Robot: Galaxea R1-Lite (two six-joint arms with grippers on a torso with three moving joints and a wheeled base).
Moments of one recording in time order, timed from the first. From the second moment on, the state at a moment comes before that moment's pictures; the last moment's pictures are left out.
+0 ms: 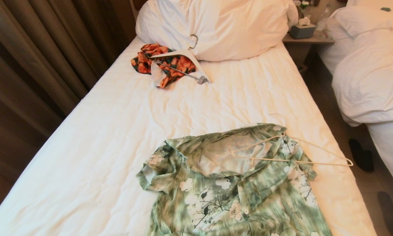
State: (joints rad) left arm 0.00 0.00 -0.01 0.03 0.00 0.00; right arm 0.01 0.11 -0.20 0.09 0.04 0.03
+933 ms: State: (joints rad) left arm 0.00 0.00 -0.01 0.03 0.00 0.00; right arm -0.11 1.22 -1.07 0.40 0.07 -0.04
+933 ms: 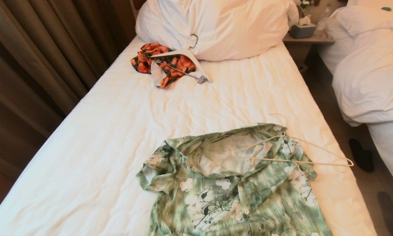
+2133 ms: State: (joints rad) left arm 0.00 0.00 -0.01 0.03 0.00 0.00; right arm -0.43 2.30 -1.97 0.84 1.04 -0.54
